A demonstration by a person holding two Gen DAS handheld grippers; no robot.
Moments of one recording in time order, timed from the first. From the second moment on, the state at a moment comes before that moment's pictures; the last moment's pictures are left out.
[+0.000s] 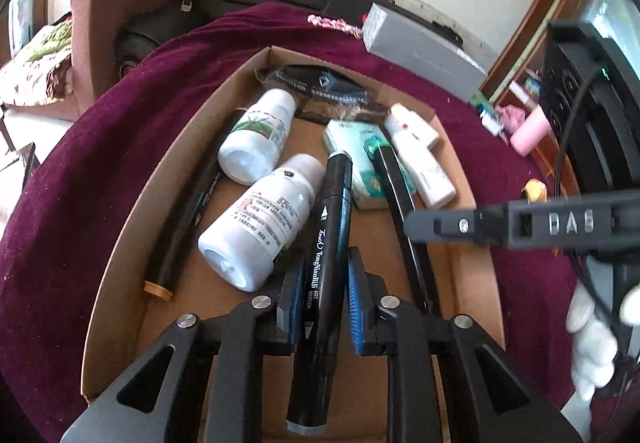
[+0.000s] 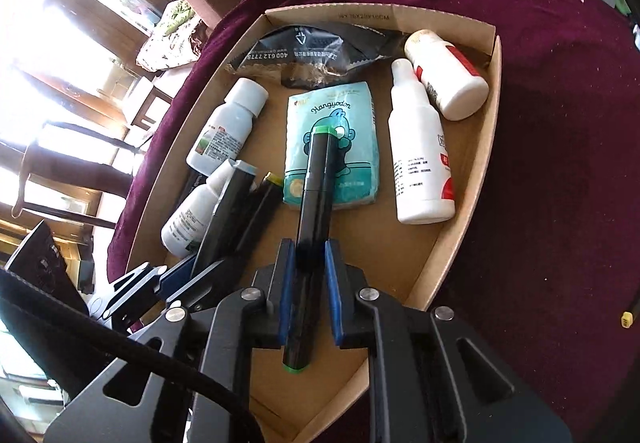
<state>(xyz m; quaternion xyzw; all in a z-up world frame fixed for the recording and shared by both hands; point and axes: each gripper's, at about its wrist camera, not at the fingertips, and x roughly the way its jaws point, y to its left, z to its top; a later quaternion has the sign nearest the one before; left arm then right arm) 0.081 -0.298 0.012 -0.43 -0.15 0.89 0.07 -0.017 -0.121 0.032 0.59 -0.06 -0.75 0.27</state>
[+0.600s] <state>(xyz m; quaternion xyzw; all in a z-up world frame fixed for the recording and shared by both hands) 0.088 -0.300 0.031 -0.39 -0.22 0.89 0.12 0.009 -0.085 0.059 0.52 -0.10 -0.80 0.27</state>
